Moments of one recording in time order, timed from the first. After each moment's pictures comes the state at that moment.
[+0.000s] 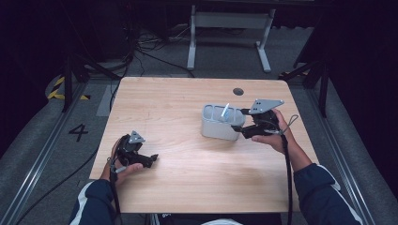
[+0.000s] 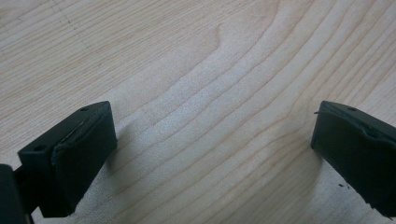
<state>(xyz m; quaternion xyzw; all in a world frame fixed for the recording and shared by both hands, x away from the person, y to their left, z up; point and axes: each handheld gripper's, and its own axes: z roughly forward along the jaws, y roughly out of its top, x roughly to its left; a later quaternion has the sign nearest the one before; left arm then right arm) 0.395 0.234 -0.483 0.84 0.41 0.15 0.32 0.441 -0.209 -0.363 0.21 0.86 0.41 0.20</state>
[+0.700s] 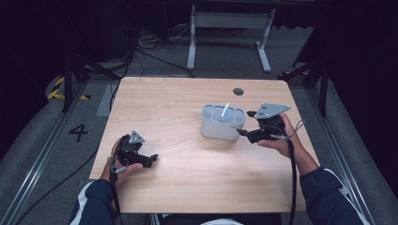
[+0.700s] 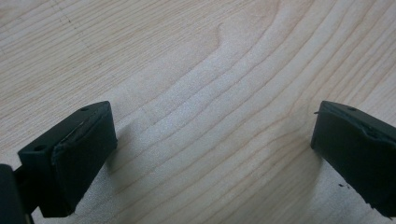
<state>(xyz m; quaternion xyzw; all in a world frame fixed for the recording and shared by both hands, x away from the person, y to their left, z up) 0.395 0.234 -0.483 0.84 0.41 0.16 0.32 0.426 -0.223 -0.364 0.21 0.87 0.40 0.22</state>
